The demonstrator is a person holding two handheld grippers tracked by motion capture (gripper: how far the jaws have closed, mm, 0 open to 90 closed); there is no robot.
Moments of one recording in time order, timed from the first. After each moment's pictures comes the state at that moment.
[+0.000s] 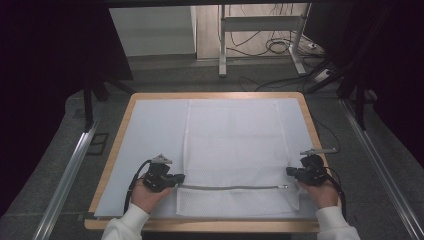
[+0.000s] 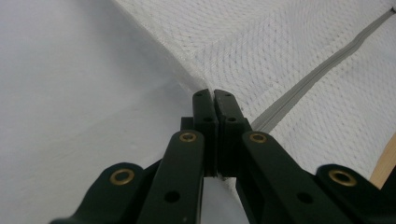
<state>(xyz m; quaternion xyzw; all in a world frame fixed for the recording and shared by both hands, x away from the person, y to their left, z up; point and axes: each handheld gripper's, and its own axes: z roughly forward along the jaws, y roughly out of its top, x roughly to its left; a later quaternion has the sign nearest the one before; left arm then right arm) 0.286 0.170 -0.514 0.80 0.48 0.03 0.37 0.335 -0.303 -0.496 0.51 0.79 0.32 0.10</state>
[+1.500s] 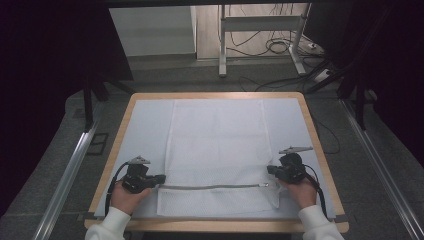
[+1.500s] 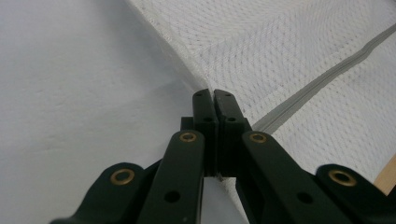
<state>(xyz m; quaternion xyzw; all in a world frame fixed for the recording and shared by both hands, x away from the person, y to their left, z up) 0.278 0.223 -0.520 0.77 0.51 0.03 0.37 0.340 -0.248 -0.502 0.48 0.81 0.33 0.09</state>
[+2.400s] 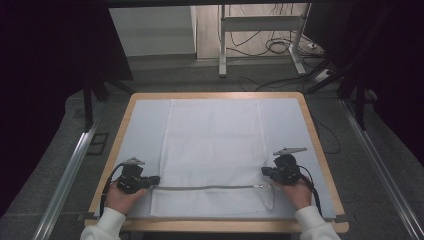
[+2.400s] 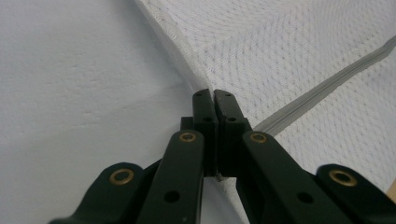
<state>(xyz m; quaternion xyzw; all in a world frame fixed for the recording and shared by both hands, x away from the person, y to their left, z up) 0.279 0.239 -0.529 0.77 0.53 0.03 0.36 0.338 -0.236 -0.506 0.46 0.82 0.34 0.08</state>
